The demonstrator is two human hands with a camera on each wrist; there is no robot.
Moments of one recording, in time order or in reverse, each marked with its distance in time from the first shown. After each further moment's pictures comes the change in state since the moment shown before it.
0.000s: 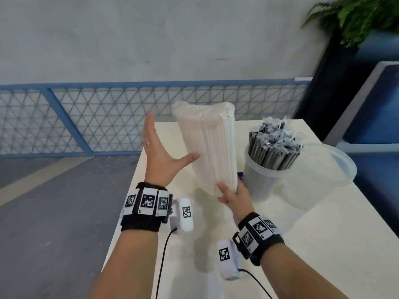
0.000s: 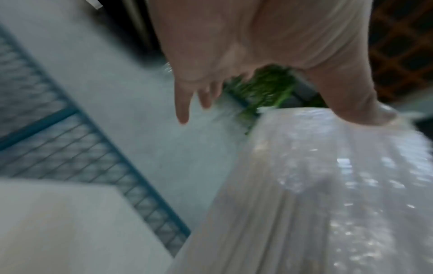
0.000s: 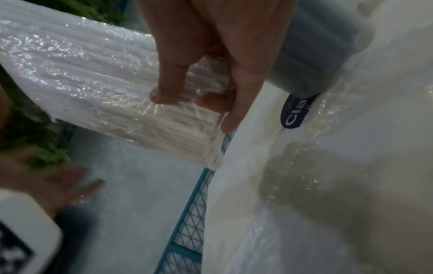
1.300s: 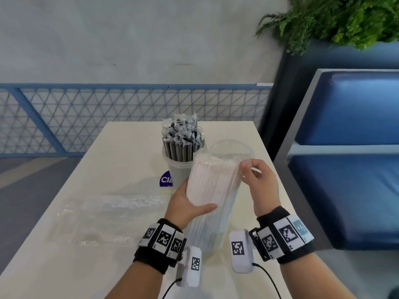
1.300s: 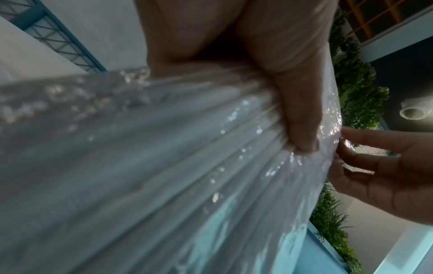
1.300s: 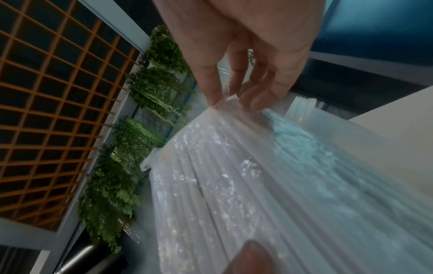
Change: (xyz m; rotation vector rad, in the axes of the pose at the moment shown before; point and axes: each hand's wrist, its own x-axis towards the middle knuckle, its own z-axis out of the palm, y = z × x) left_hand -0.152 0.090 0.230 -0.156 -0.345 -0.354; right_hand -0.032 -0.085 -0.262 -0.123 0.232 -0.304
